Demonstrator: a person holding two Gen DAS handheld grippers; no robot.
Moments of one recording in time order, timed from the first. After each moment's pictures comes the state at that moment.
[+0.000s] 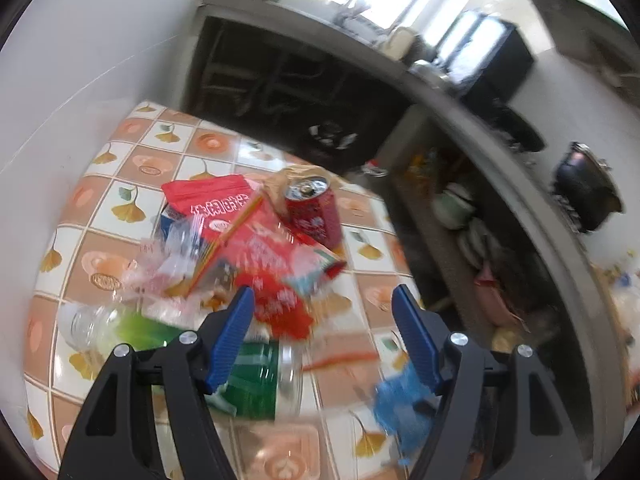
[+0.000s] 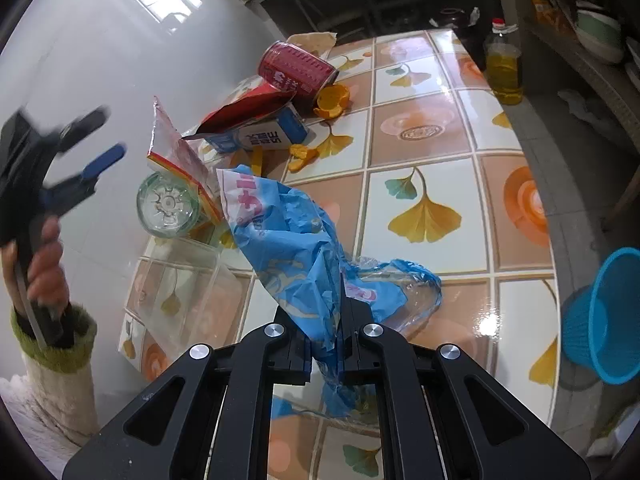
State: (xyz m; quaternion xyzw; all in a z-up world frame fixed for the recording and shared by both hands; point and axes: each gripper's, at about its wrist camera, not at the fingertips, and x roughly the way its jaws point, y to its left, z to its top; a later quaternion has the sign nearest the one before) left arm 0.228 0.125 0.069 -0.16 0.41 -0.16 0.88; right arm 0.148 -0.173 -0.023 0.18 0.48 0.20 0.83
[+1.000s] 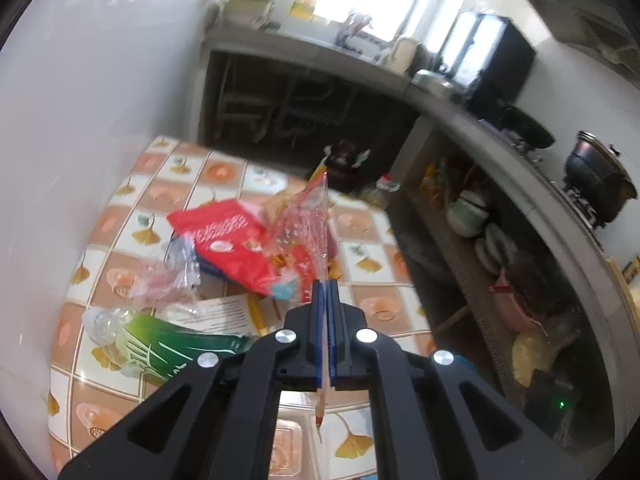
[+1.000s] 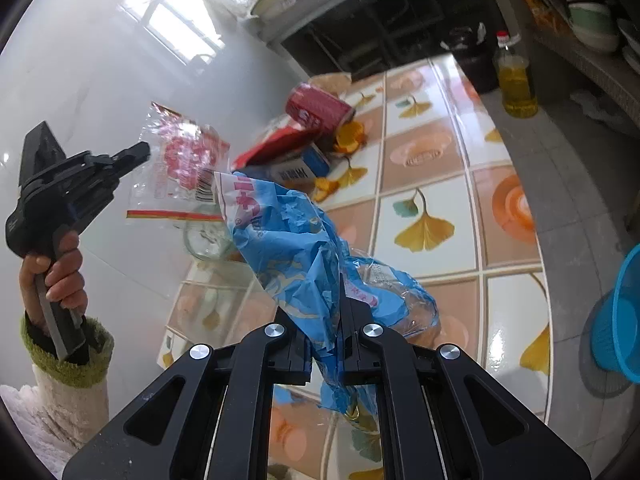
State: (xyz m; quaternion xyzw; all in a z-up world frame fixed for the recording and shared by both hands) left arm 0.180 0.088 0.116 -0.12 0.36 -0.13 0.91; right arm 0.121 -0.207 0.001 0.25 0.41 0.23 0.85
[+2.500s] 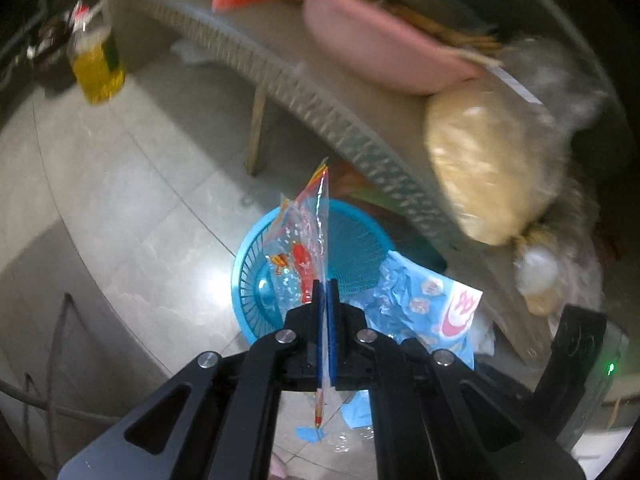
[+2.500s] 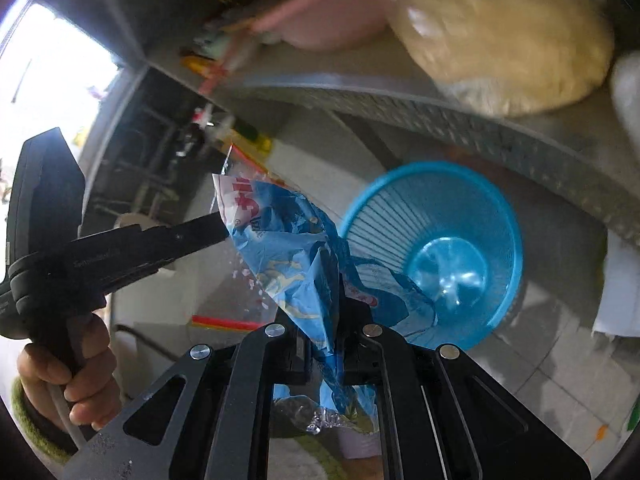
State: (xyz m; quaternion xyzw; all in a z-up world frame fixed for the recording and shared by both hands) left arm 0.247 -0.478 -0.160 0.12 0.60 -0.40 0.68; right arm 0.048 -0.535 -0.182 0.46 0.39 -0.15 0.78
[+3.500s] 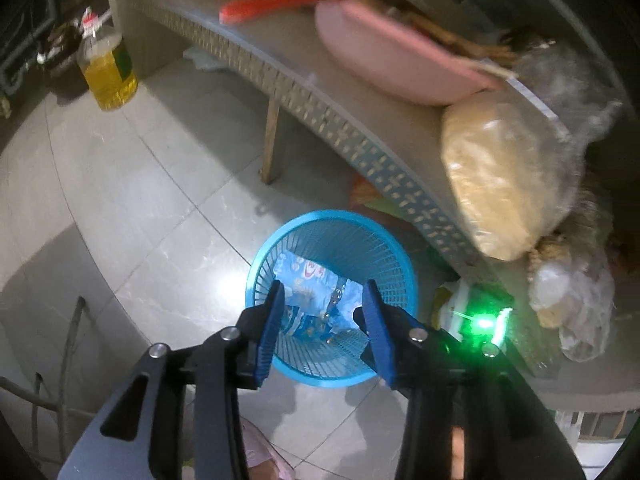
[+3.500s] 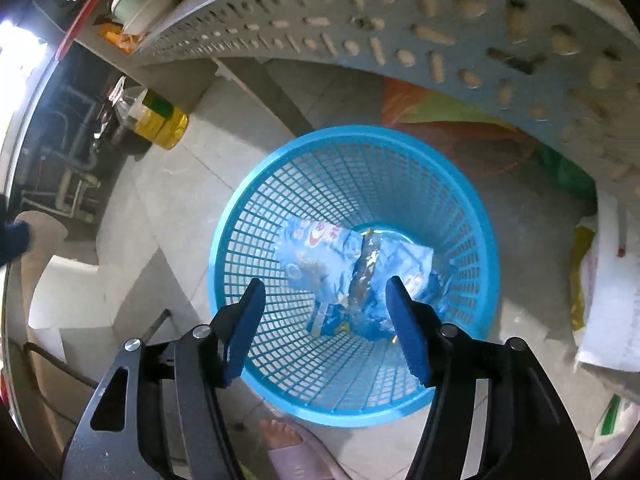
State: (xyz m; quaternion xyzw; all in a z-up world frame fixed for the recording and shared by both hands) left arm 0.245 -0.480 -0.133 0.14 0.57 -0.39 0.71; right arm 0.073 -0.552 -0.261 0.41 0.47 -0.23 0.75
